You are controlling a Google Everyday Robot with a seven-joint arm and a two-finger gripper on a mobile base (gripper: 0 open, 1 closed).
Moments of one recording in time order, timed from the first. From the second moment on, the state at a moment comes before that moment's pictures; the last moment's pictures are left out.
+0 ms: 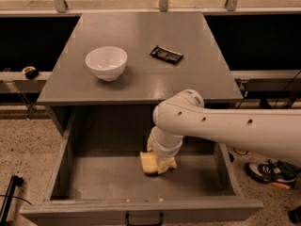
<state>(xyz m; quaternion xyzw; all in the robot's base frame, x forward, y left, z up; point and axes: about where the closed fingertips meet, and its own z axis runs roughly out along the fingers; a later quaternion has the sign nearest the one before) 0.494 -0.024 0.615 -0.85 0.52 0.01 0.11</state>
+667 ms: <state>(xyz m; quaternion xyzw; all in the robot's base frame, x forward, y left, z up) 0.495 -0.024 0.612 -0.84 0.53 0.02 0.11</state>
